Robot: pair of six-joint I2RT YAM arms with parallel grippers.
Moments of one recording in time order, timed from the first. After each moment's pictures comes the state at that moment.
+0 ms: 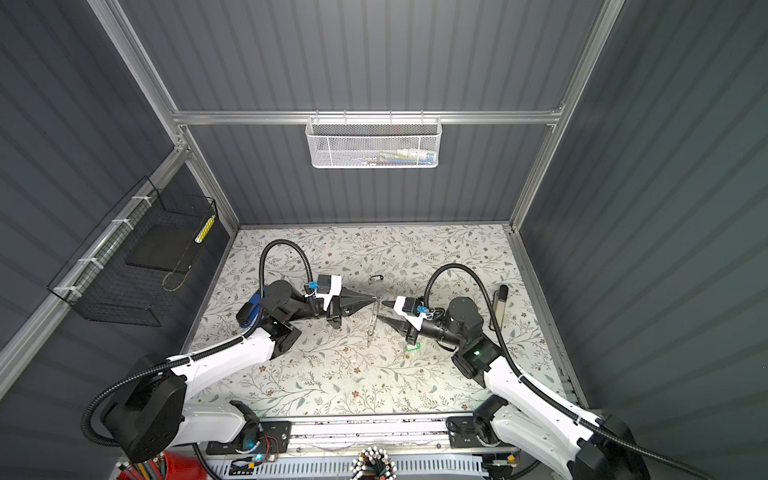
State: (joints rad) left arm -0.66 1.34 0.68 0.92 0.91 -0.06; right arm 0.60 0.91 0.49 0.42 -0.63 -0.27
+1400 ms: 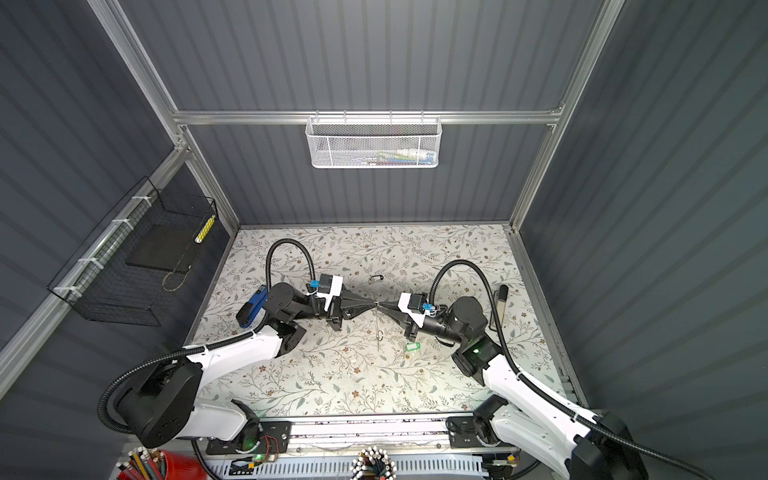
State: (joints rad) left arm -0.66 1.42 0.68 1.09 1.00 -0.20; right arm 0.58 0.93 0.49 0.54 -0.69 -0.20
